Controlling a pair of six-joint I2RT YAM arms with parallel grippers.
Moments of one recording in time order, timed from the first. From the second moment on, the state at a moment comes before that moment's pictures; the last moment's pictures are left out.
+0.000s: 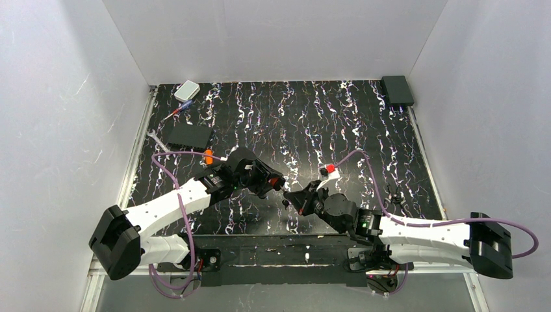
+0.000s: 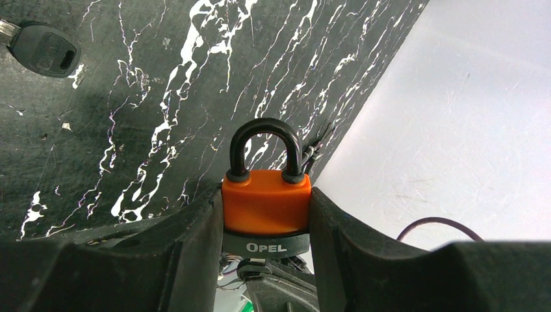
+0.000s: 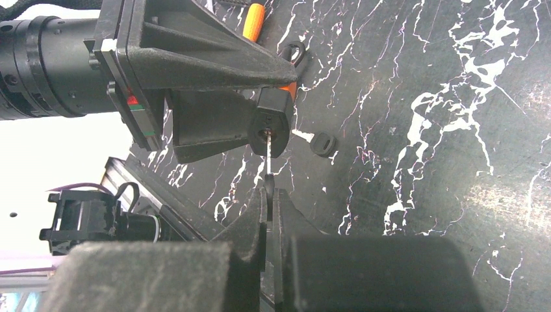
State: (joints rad) left arm -0.80 1.21 0.77 -0.31 0.01 -1.58; right arm 1.27 0.92 0.36 0.31 0.48 0.81
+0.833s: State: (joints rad) left arm -0.81 1.21 0.76 -0.32 -0.01 -1.58; right arm 1.27 1.04 0.57 0.00 0.54 1.11
